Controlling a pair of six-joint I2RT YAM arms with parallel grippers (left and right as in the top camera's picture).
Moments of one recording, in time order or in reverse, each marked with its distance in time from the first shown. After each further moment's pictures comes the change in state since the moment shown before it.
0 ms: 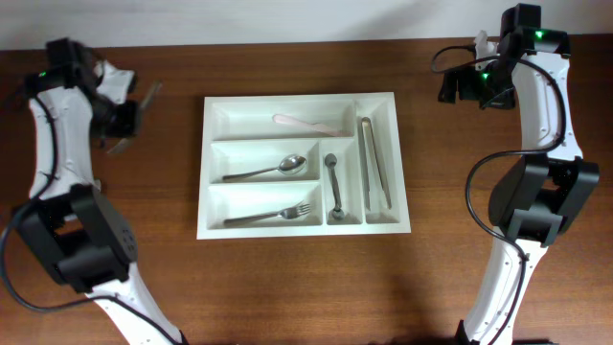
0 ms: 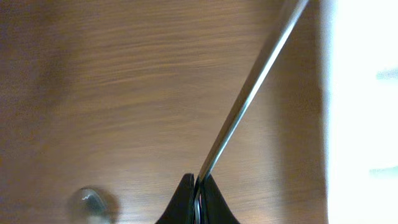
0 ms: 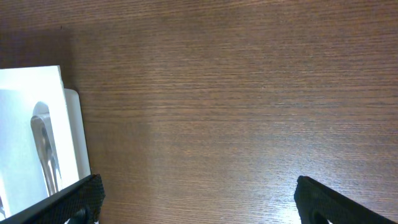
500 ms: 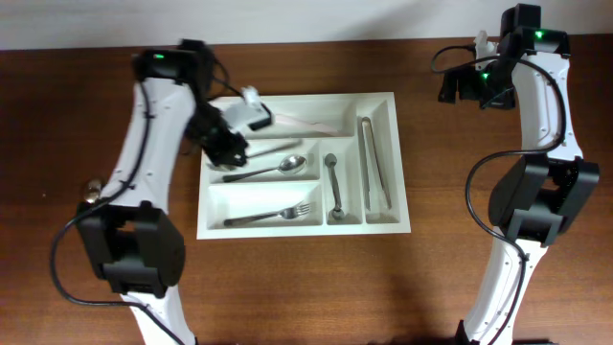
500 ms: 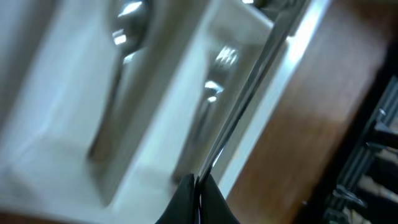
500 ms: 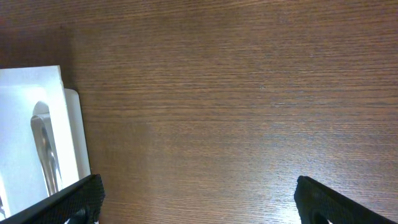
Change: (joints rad) left arm -0.427 -0.076 -0.014 -0.397 0.216 0.465; right arm 0.000 0.000 0.000 0.000 0.000 0.000
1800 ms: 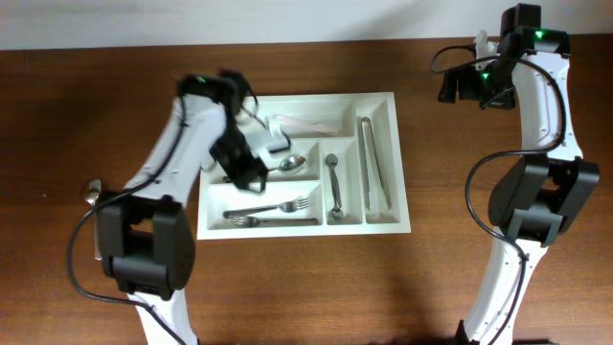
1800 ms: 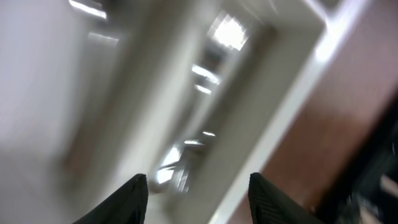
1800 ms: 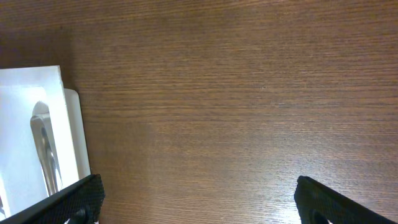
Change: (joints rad) left arm -0.063 0.000 -0.171 0.137 -0.085 -0.090; right arm 0.000 0.000 0.000 0.000 0.000 0.000
